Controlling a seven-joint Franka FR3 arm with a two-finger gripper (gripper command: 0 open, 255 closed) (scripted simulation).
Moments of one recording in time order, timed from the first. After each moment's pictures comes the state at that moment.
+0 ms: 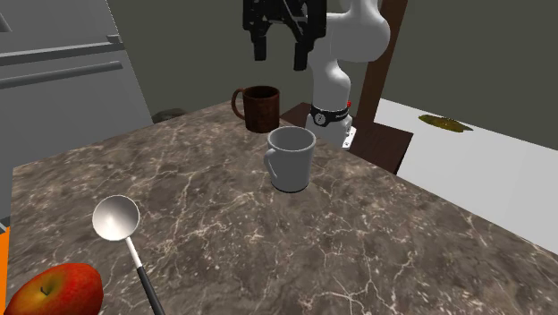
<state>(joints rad) 0.04 -0.75 0.08 -2.59 0.06 1.90 0.24</state>
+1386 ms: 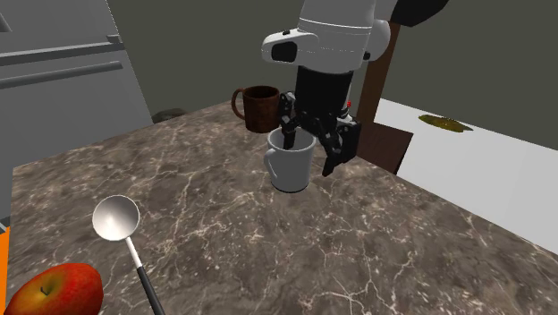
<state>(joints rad) 0.06 -0.42 0.33 -2.72 0.06 2.34 0.50</state>
